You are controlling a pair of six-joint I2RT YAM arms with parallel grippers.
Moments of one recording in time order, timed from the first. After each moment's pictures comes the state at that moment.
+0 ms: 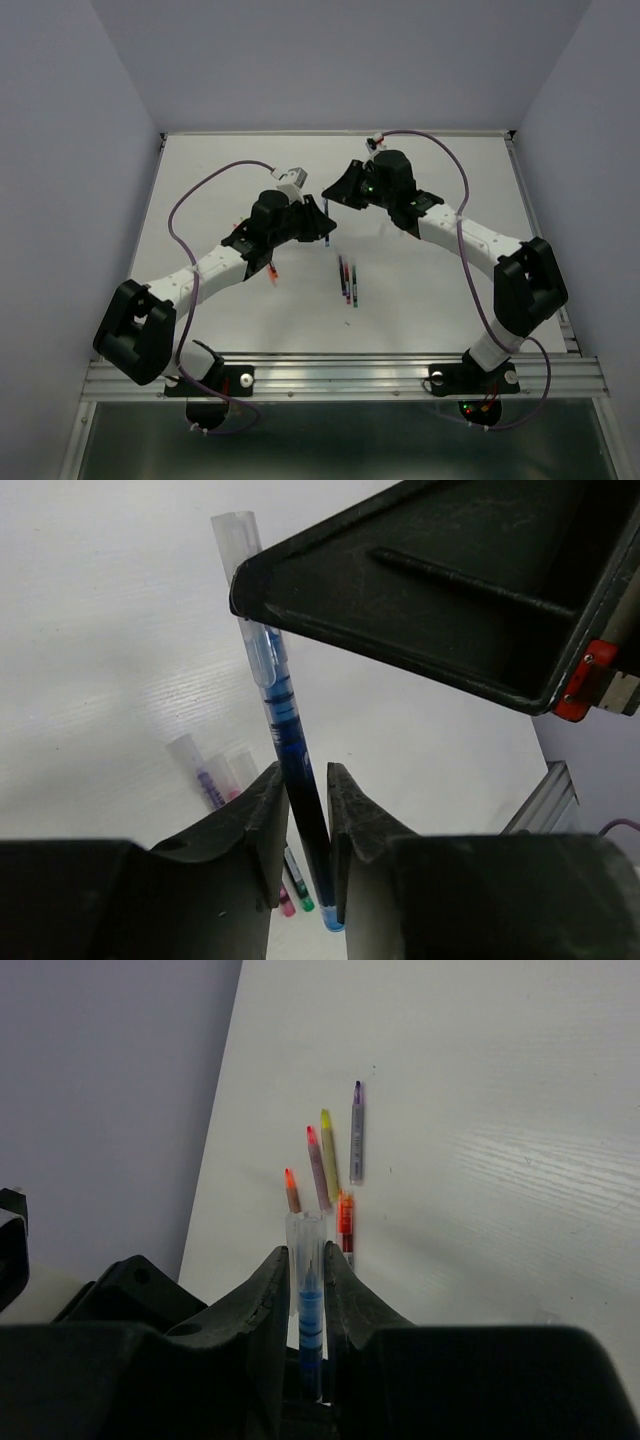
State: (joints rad) left arm -0.60 1.37 0.82 0.19 0.21 -0.65; right arm 0.57 1.66 1.24 0.06 -0.26 0.81
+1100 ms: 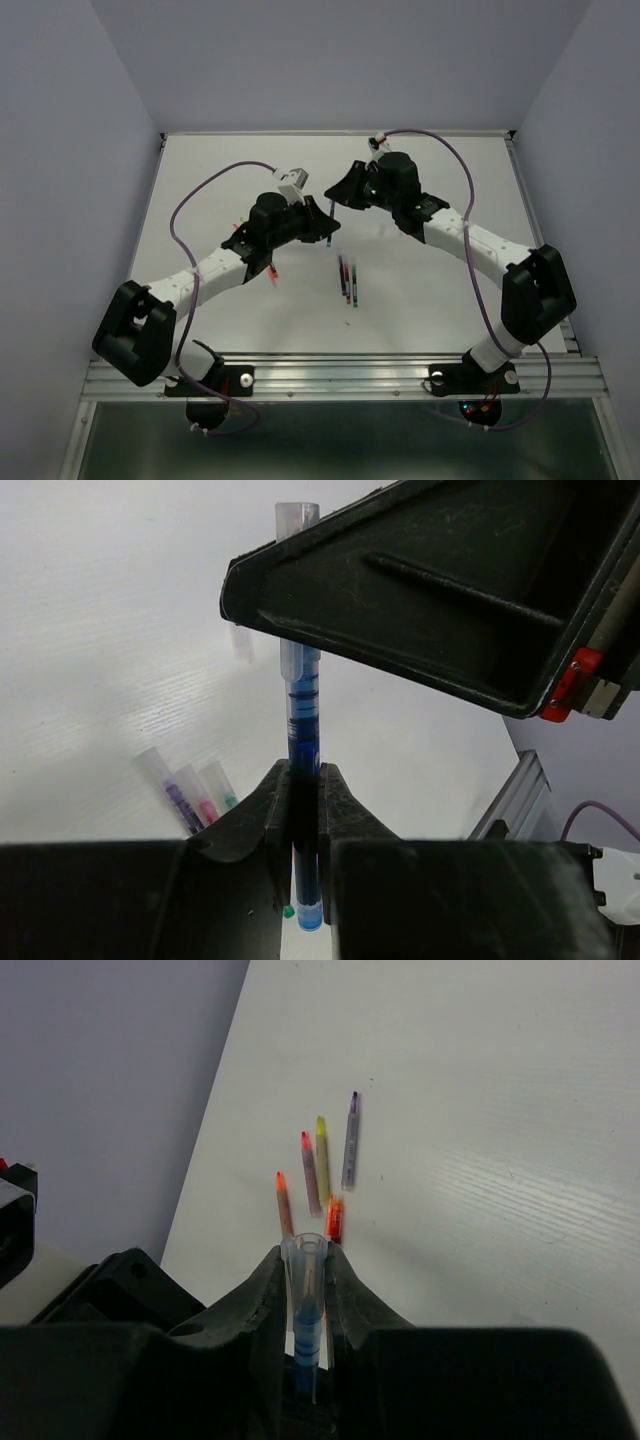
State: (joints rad) left arm -0.61 1.36 0.80 0.27 0.27 -0.66; right arm 0.57 1.60 1.21 0.08 -0.20 0.73
